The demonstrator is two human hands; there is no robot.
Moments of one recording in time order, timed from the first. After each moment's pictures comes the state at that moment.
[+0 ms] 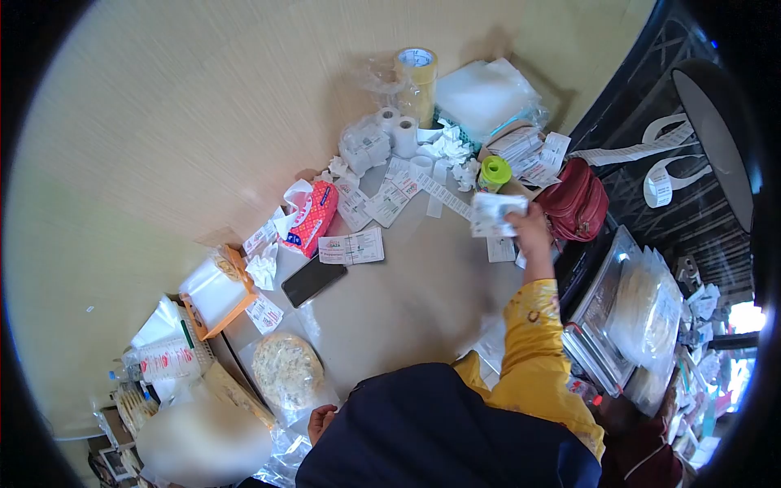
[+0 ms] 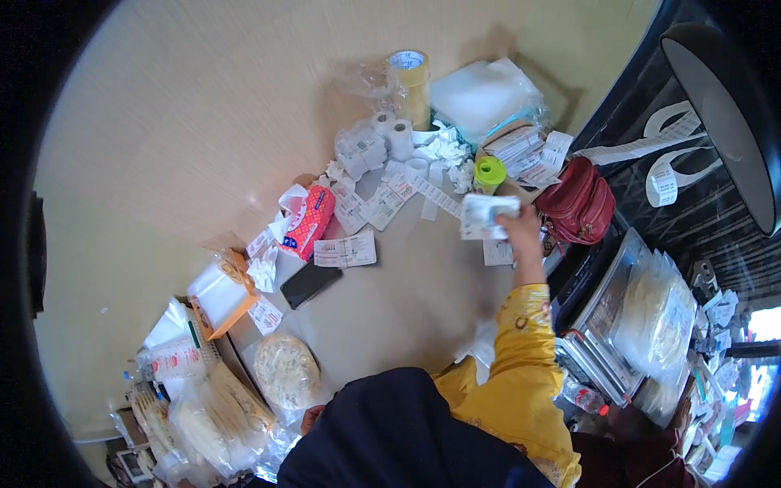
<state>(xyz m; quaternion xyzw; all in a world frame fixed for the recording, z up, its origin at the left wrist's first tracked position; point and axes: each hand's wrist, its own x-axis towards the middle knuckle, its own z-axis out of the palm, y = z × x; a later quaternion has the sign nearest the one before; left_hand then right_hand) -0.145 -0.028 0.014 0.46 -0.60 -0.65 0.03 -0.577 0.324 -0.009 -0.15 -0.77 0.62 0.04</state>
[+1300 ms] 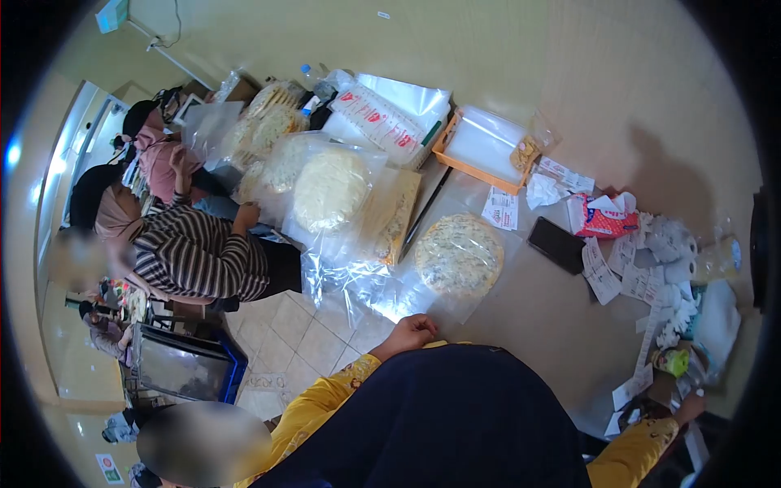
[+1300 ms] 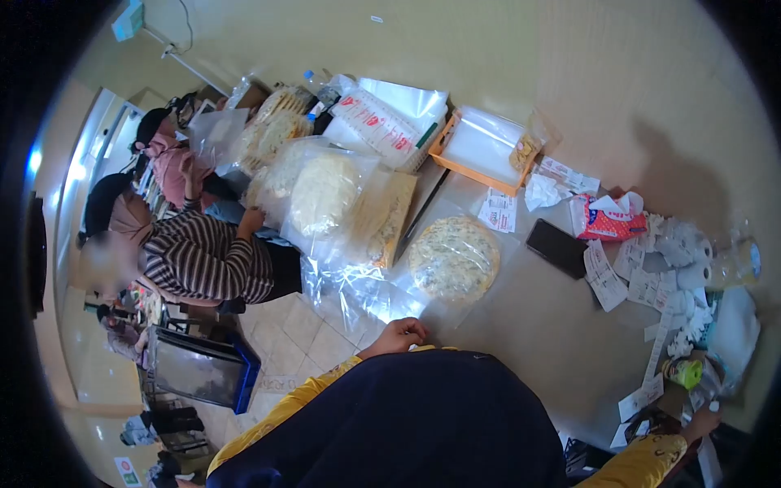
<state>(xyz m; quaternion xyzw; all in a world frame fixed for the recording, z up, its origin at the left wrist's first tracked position) -0.078 -0.027 -0.013 0.47 -0.56 -0.67 0.13 -0.770 0.444 -0.007 0.06 -0.97 -0.11 0.19</state>
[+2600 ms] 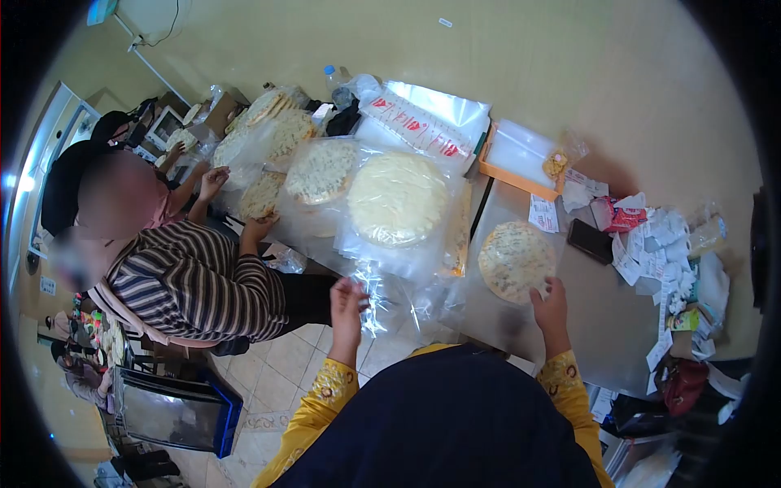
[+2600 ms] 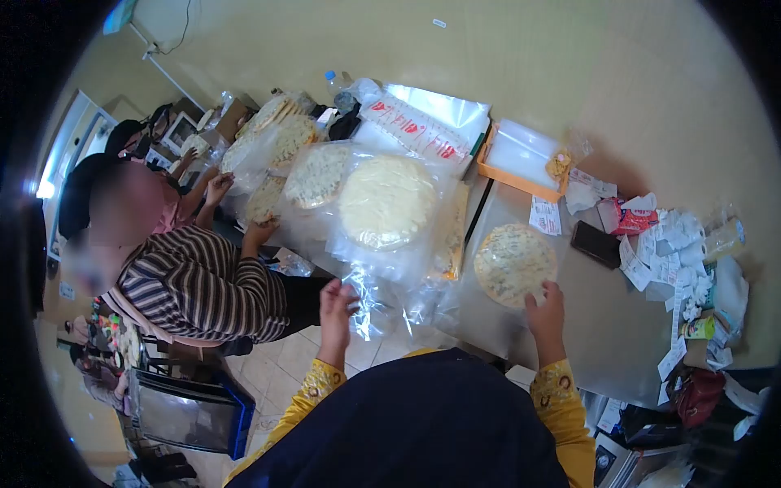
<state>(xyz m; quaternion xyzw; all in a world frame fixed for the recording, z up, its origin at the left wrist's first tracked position) 0.153 -0.166 0.003 0.52 -0.41 -0.59 0.47 -0.218 -0.019 -0.033 0.41 -0.83 0.37 -0.05</state>
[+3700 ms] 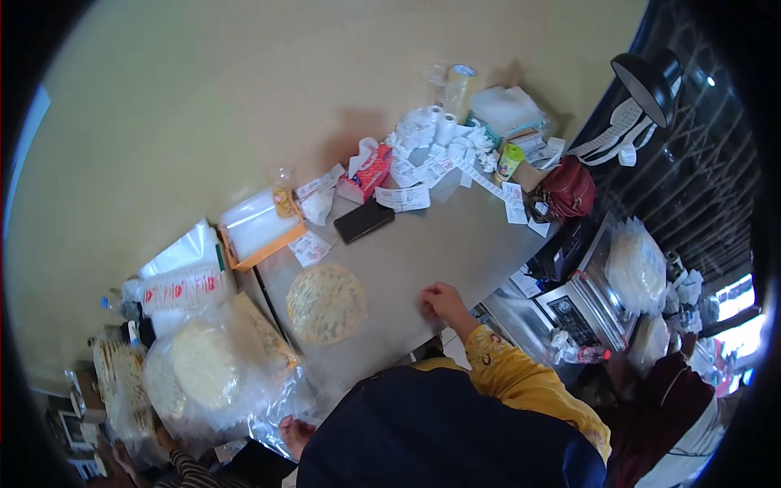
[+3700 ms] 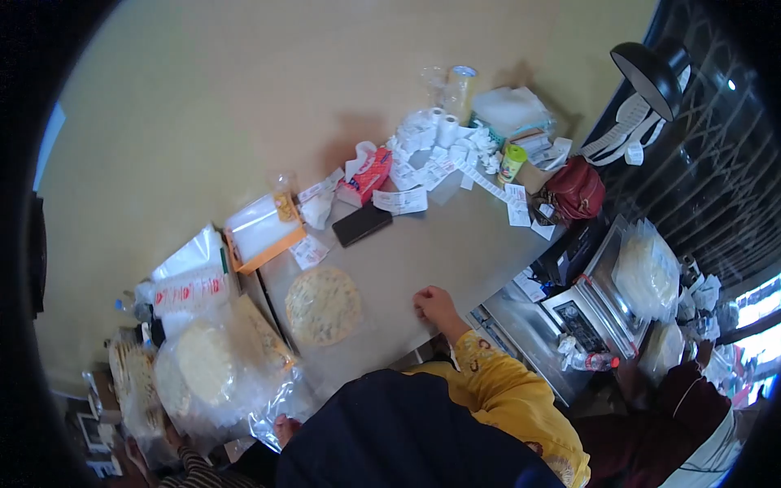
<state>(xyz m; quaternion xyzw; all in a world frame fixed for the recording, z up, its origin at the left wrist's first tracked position) 0.106 -0.128 -0.042 0.50 -0.42 -0.67 0.35 -0.259 0.120 -0.059 -0.05 -0.73 0.61 -0.29</state>
